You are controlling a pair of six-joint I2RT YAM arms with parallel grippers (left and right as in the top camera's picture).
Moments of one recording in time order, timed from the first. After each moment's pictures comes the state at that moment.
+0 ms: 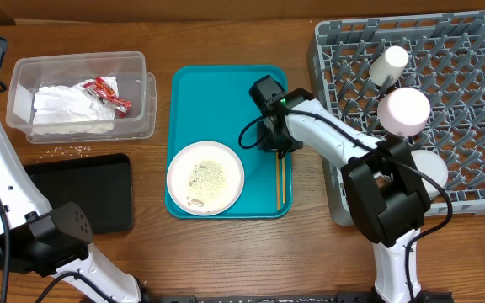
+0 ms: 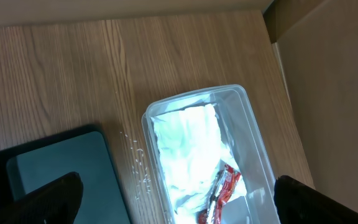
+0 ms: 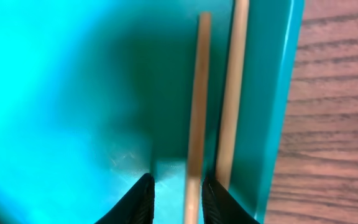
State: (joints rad) left arm 0.43 1.95 2.39 -1.41 -0.34 -0.91; right arm 0.54 2.14 1.58 -0.85 0.04 0.52
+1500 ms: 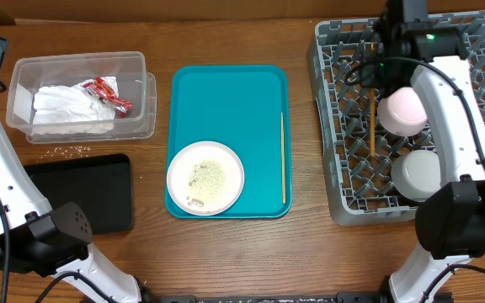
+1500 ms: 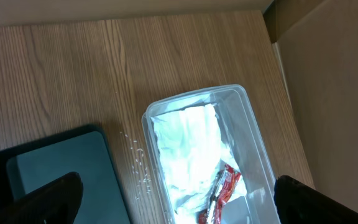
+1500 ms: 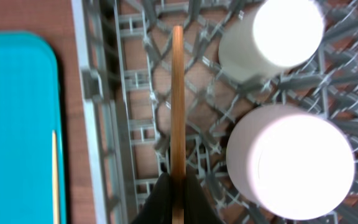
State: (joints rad) left arm 0.43 1.95 2.39 -1.41 -0.34 -0.91; right arm 0.05 1.92 1.87 -1.12 0.00 0.08
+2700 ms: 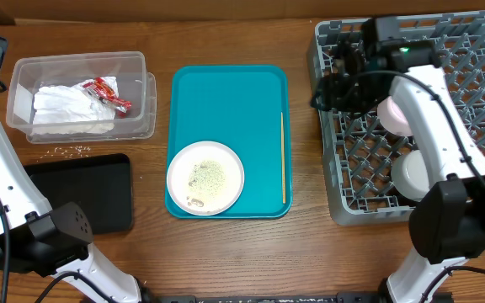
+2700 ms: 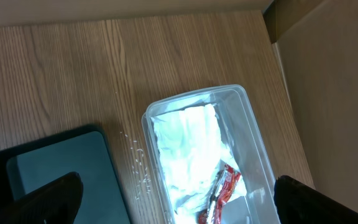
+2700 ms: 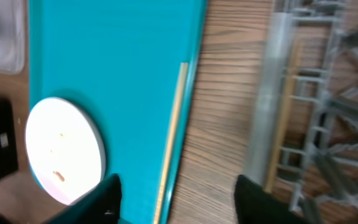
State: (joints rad) left arm 0.43 1.95 2.39 -1.41 -0.34 -0.91; right arm 0.15 1.90 1.74 -1.12 -0.41 0.07
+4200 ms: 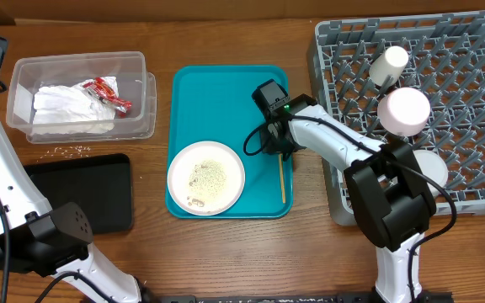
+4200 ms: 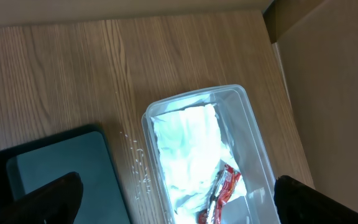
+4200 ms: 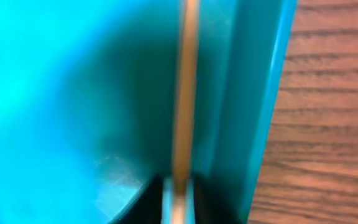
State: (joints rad) left arm 0.43 1.95 2.39 -1.41 -0.34 -0.91; right arm 0.54 2.11 1.50 -0.78 0.08 0.43
